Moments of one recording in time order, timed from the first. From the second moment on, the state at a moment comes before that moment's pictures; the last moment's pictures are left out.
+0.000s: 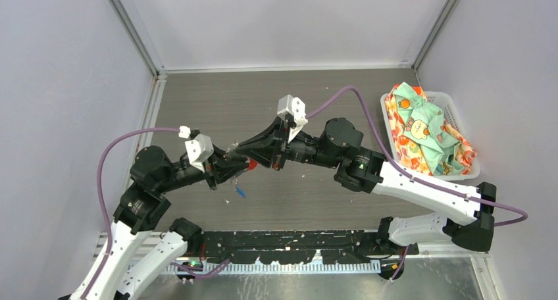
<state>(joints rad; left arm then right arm) -0.51 0.55 0.89 -0.36 0.71 -0.01 1.14 1.22 1.23 0.21 -0.26 0.19</state>
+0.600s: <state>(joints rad) -0.49 0.96 0.84 -0.22 0.72 -0.19 1.11 0.88 1.08 -0.02 0.12 0.16</state>
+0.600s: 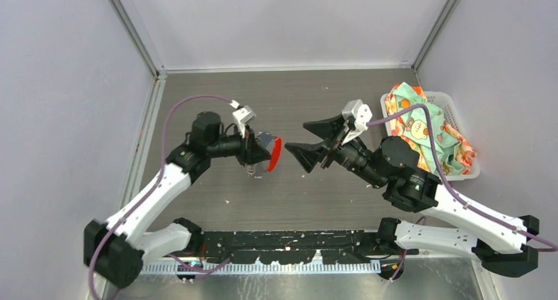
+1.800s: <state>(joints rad) -0.48 2.10 1.56 -0.78 0.55 -0.06 1.10 0.69 0.69 0.02 0.43 0.25</state>
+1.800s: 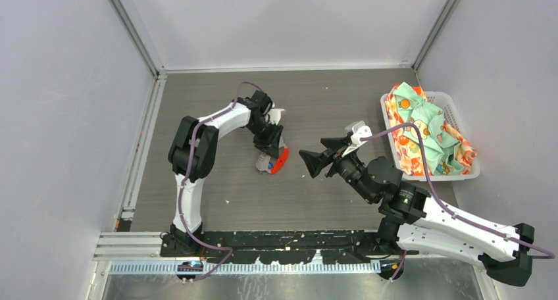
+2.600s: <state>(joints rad) -0.16 1.66 1.71 -0.97 0.35 0.17 0.73 0.93 0.81 -0.07 0.31 0.32</state>
